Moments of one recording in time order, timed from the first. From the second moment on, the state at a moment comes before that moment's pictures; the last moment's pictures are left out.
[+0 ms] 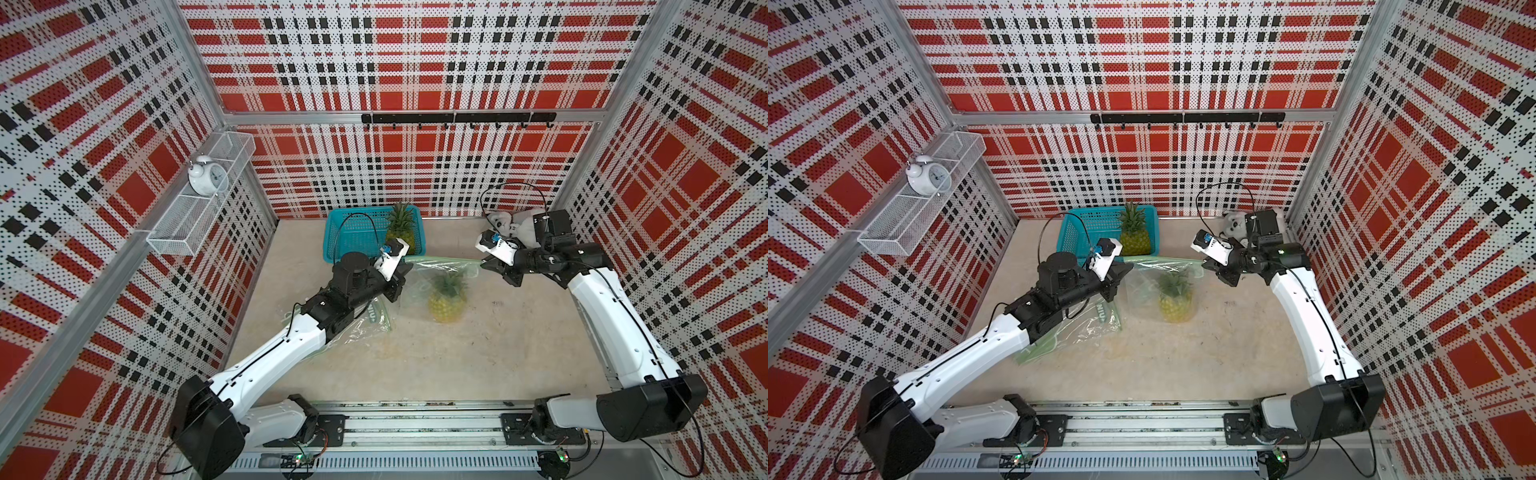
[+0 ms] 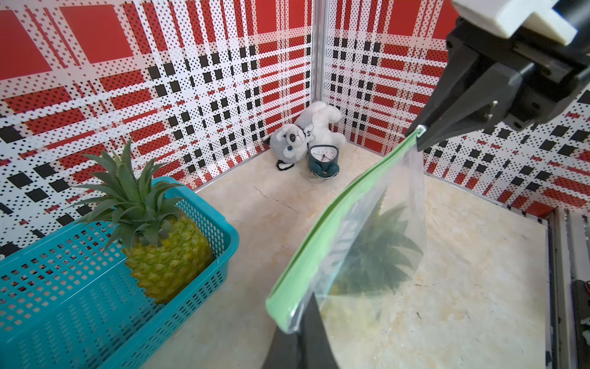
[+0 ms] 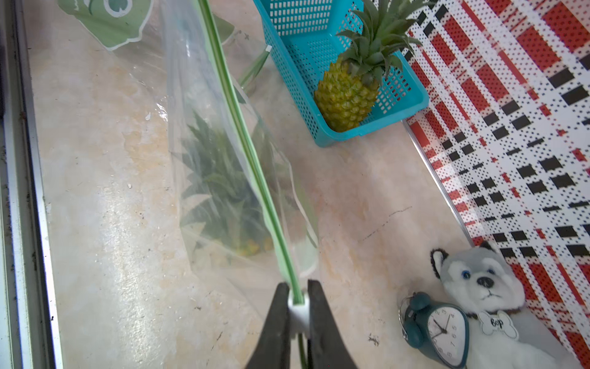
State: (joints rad) left arm -0.61 1.20 0.95 0.00 0.21 0.06; right arm 0.14 1.35 1.45 -0.97 -0.53 -0.91
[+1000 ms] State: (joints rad) left arm -0.62 1.21 0.95 0.00 0.23 0.06; right arm 0.10 1.27 1.42 -0.98 -0.58 -0.91
